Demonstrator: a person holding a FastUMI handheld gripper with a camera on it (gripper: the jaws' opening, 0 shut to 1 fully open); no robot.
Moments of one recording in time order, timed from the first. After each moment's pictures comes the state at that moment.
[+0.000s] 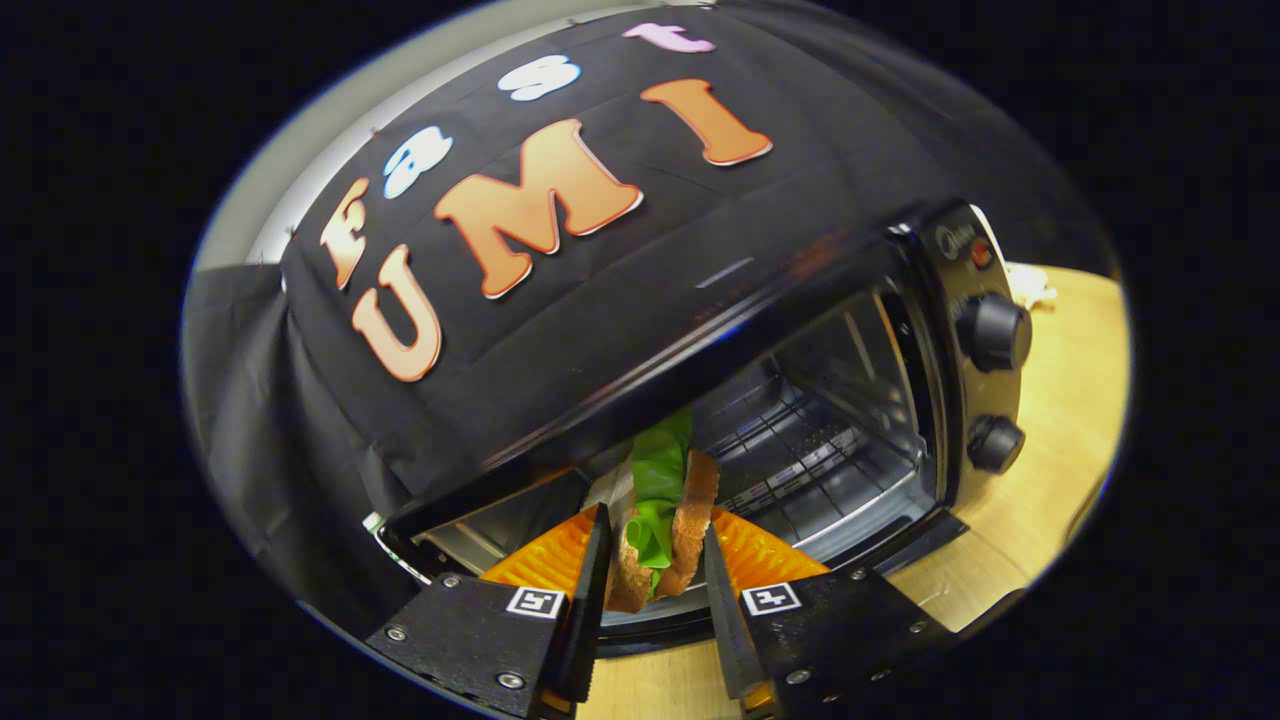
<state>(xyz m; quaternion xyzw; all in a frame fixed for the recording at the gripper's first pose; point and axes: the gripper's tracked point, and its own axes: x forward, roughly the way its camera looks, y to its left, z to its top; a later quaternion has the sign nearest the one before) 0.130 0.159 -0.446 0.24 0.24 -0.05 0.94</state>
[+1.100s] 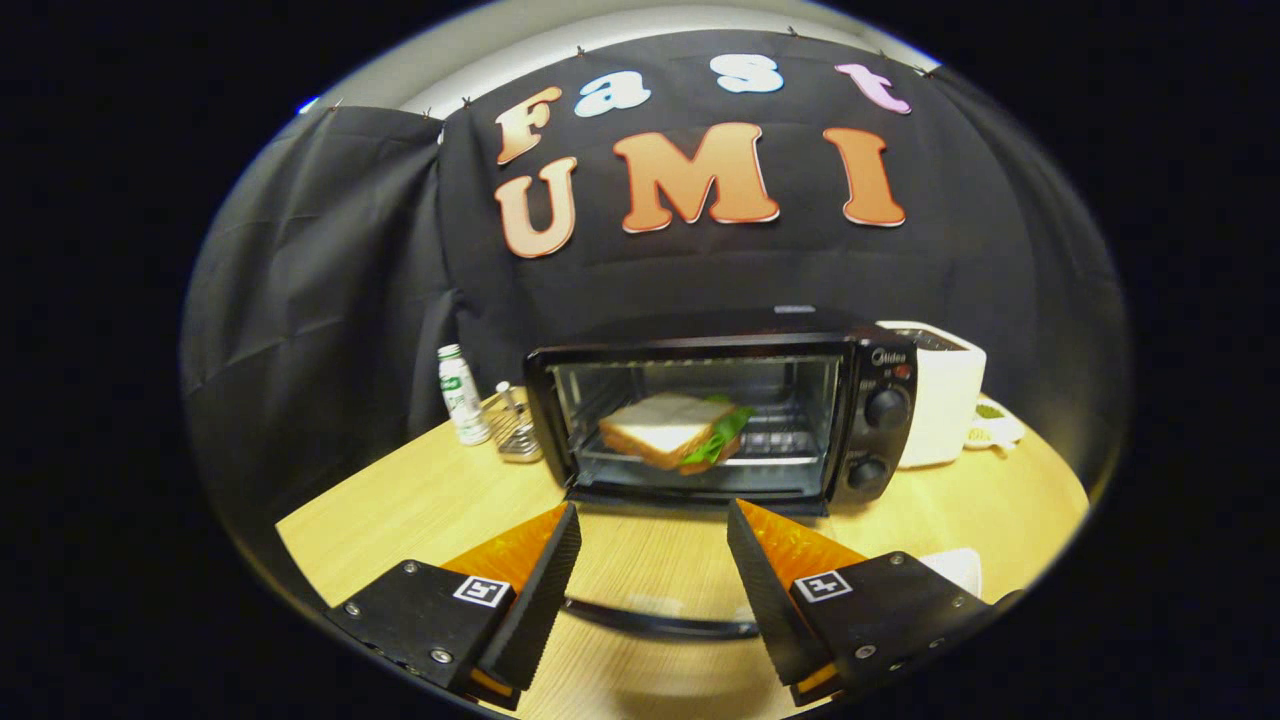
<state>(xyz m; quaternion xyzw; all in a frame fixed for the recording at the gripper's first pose) -0.044 0.161 -0.409 0.07 0.29 0.11 0.95</state>
